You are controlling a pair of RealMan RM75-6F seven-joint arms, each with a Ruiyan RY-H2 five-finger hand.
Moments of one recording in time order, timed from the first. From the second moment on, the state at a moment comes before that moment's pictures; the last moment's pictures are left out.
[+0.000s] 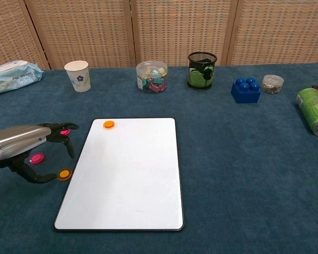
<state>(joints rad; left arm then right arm) -0.56 -1.54 0.04 -1.39 1.32 1.02 0.16 0.13 -1.15 0.13 -1.69 -1.40 1.42 0.14</state>
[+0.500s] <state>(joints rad) -0.53 -1.57 0.04 -1.36 1.33 1.01 0.18 0.13 -1.15 0.13 -1.69 -1.40 1.41 0.15</state>
